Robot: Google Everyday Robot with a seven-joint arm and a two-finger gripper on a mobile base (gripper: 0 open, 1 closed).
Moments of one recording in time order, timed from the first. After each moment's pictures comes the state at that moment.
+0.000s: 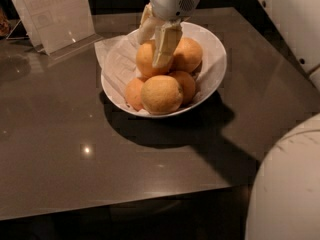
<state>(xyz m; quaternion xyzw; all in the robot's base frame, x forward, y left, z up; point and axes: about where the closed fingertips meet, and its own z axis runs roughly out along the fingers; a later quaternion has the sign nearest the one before) 0.587 0.012 0.965 -0.84 0.51 0.09 0.18</state>
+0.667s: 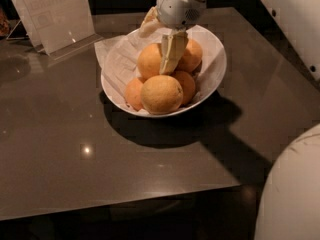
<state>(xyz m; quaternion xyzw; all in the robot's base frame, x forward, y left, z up) 0.590 0.007 0.949 -0.83 0.51 0.10 0.20</state>
